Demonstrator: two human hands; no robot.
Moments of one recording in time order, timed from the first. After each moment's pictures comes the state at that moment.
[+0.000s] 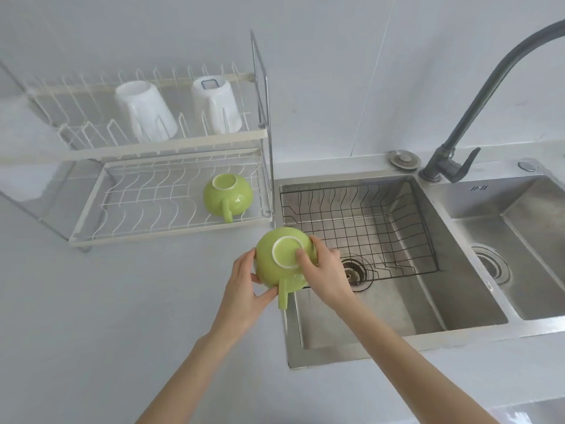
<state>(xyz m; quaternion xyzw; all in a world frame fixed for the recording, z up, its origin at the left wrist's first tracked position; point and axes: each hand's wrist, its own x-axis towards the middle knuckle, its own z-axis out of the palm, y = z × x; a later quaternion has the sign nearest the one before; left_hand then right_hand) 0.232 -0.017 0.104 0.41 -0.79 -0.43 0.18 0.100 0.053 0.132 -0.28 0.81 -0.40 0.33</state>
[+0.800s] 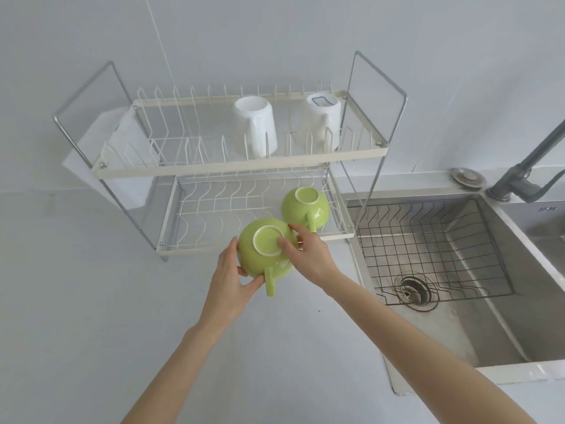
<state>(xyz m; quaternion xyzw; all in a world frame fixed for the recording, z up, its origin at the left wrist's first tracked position) 0.356 -0.149 0.118 0.45 -0.78 -0.39 0.20 0.214 -0.093 0.155 -0.36 0.78 -0.38 0.34</state>
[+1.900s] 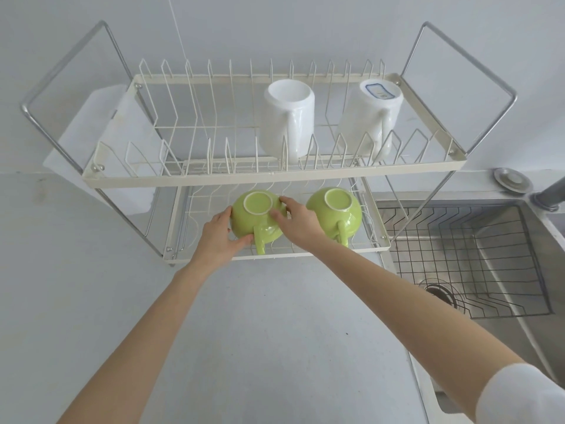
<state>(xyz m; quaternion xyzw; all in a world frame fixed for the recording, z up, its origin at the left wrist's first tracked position) 0.342 -0.283 0.110 0.47 -0.80 -0.36 0.09 0.202 -0.213 0.134 -0.42 0.80 -0.28 0.33</state>
